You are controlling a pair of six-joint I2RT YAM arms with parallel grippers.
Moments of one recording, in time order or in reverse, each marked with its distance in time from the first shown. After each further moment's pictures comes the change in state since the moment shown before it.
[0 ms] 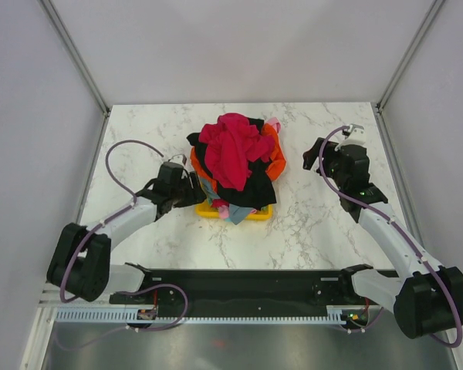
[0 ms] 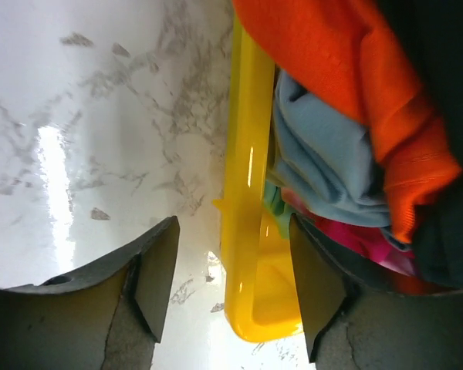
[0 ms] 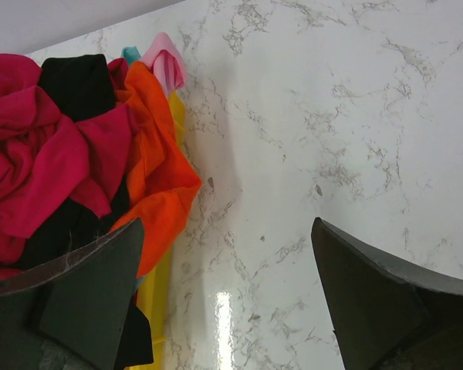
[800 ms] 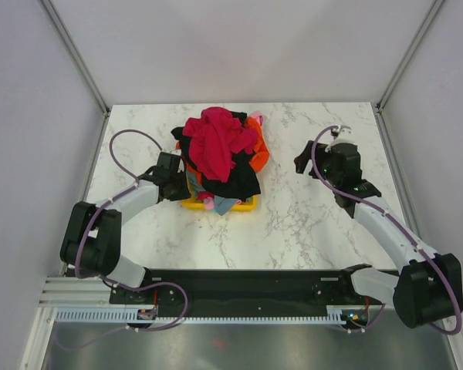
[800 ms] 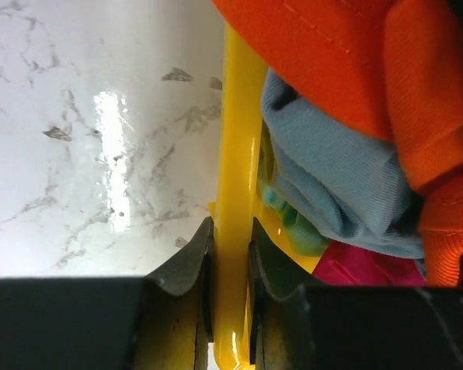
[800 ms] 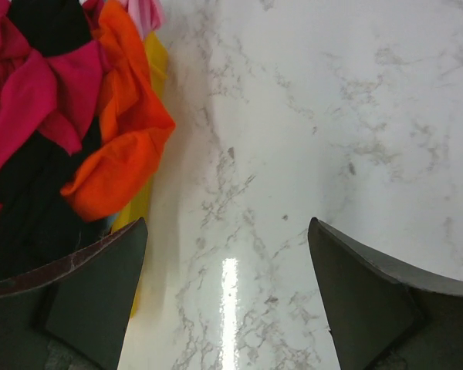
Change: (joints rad) left arm 0.078 0.211 0.154 -0.141 -0.034 0.132; right arm 0.018 0.048 0.008 -0.032 -0.068 0.006
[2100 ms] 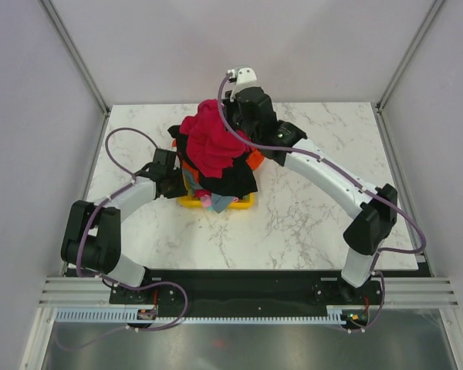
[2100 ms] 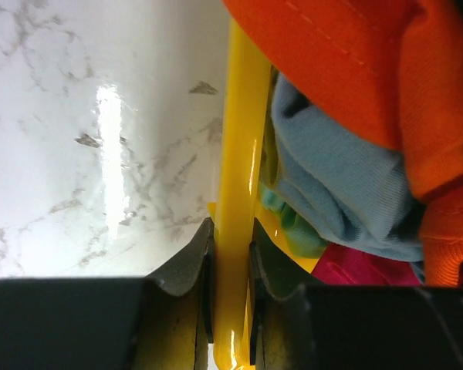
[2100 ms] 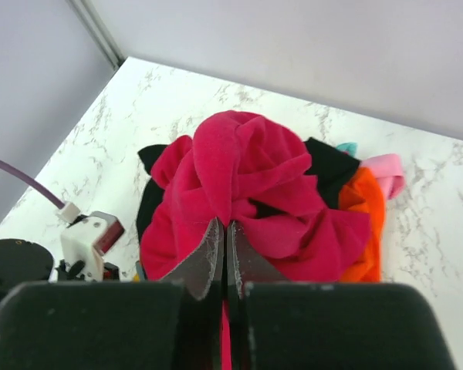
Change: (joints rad) left arm 0.043 0.013 0.033 -0.031 0.002 0.002; right arm 0.533 0.673 1.061 -0.220 0.243 -0.171
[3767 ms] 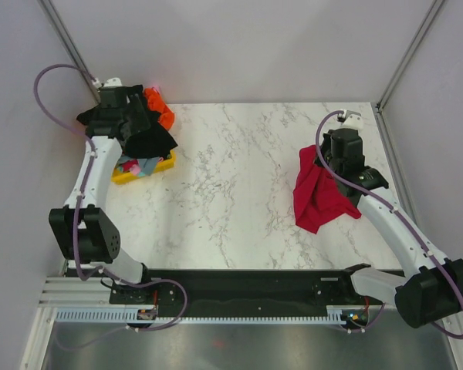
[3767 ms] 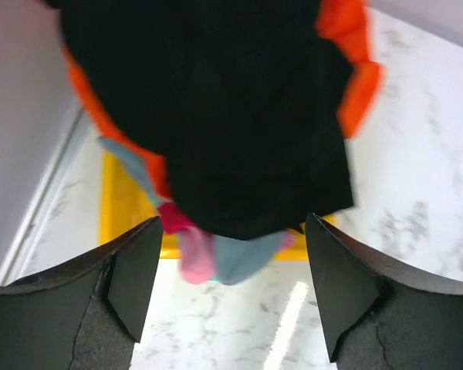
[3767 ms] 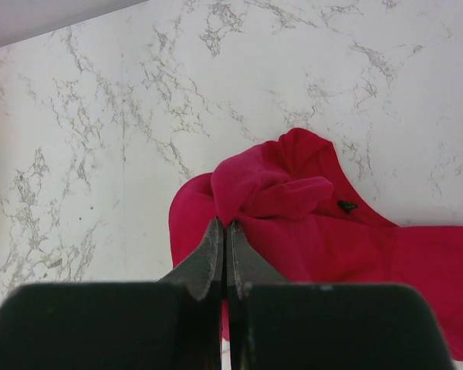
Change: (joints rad) left arm 0.339 0.081 0.671 -0.252 -0.254 0.154; right arm -0.462 -0.647 -0.819 -0.037 -0.002 0.178
